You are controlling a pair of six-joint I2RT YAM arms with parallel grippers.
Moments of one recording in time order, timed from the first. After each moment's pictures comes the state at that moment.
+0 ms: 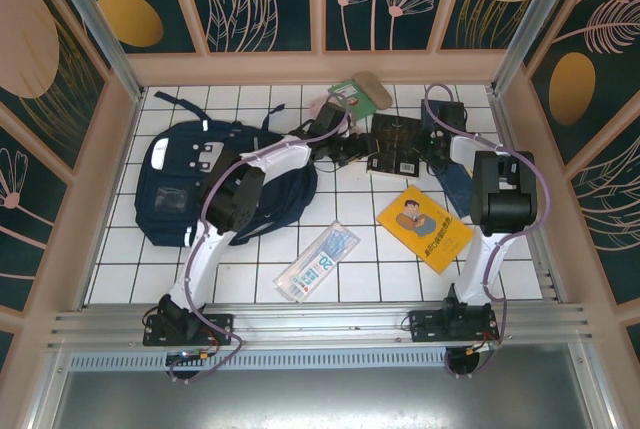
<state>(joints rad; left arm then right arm) -0.64 2.42 1.88 -0.18 0.49 -0.87 0.01 1.97 1.25 -0.26 -0.24 0.56</state>
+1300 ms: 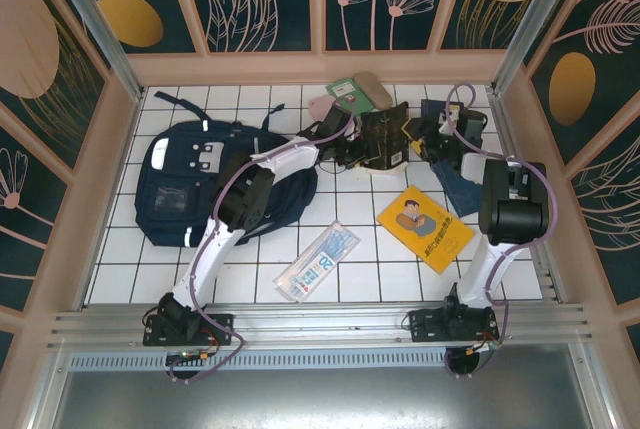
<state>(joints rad) -0.66 2.53 2.01 -0.24 0.49 -0.89 -0.07 1.88 1.03 0.29 -0.78 0.88</state>
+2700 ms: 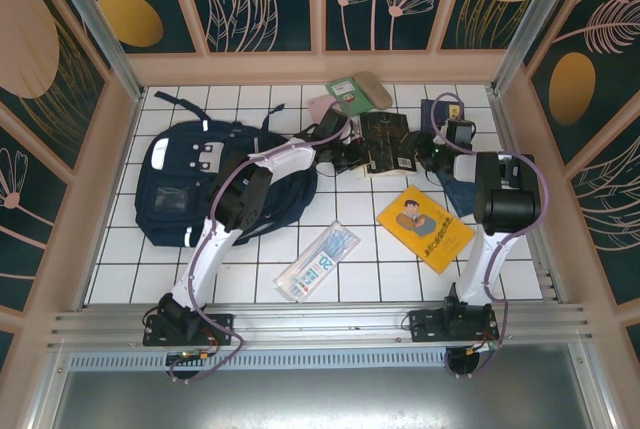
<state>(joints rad) -0.65 2.49 1.93 -0.23 0.52 -0.89 -0.03 1.98 1.02 0.23 -0.53 0.69</state>
